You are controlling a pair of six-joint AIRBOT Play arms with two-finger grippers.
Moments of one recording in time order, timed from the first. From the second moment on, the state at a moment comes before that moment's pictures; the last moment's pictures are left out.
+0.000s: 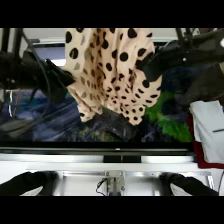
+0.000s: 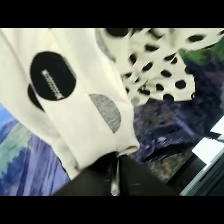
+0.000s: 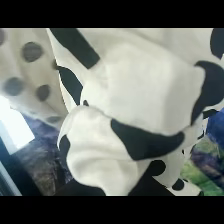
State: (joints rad) left arm -0.66 -1.16 1.86 1.52 -1.50 -1.36; right arm 0.27 -1.24 1.84 -1.08 1.42 1.03
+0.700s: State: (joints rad) left arm -0.66 -1.25 1.91 1.60 -1.03 -1.47; right arm 0.28 -1.16 1.86 -1.16 1.61 1.10
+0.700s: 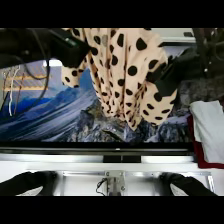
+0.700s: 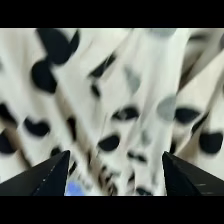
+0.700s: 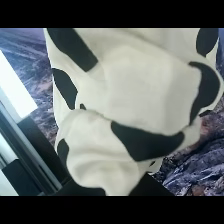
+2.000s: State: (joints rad) left arm -0.74 -1.32 1.85 1.50 -1.09 -1.42; right arm 0.28 -1.19 1.83 -1.20 1.55 1.20
